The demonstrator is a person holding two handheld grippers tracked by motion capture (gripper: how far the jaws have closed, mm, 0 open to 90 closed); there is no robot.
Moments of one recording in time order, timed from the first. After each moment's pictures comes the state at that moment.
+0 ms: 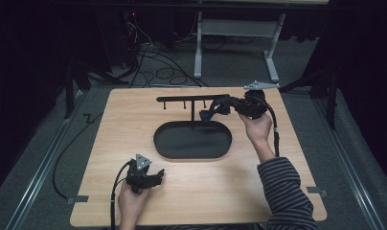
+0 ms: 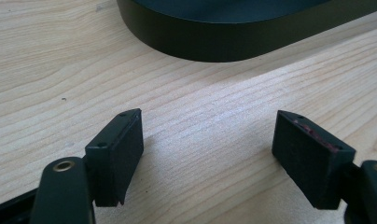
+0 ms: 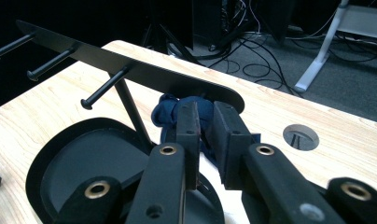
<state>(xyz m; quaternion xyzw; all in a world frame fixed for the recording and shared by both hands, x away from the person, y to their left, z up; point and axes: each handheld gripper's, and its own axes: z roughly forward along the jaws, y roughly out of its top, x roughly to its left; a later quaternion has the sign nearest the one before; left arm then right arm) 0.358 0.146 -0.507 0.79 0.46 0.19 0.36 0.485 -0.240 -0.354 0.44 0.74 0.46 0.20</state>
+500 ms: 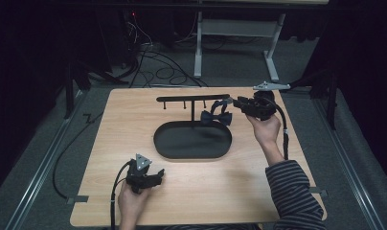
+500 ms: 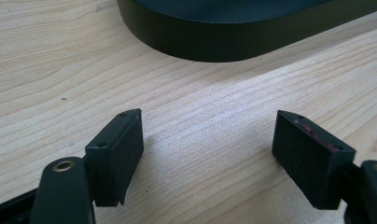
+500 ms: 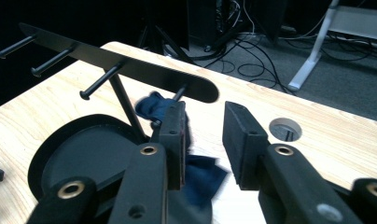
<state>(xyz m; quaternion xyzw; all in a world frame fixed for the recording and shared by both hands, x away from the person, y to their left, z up) 0.358 0.146 -0.507 0.79 0.46 0.19 0.36 0.472 -0.262 -0.345 0.44 0.74 0.46 0.20</state>
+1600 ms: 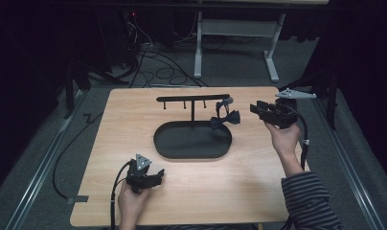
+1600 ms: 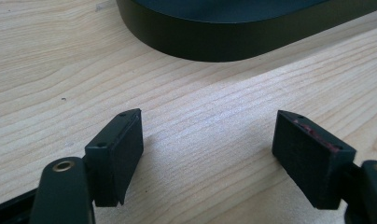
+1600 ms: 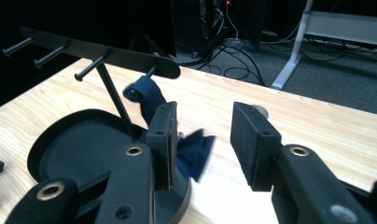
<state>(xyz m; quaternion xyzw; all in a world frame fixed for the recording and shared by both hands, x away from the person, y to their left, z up) 0.357 0.146 -0.507 0.79 0.46 0.19 0.36 0.434 -0.306 -0.340 0.46 0.72 0.47 0.22</state>
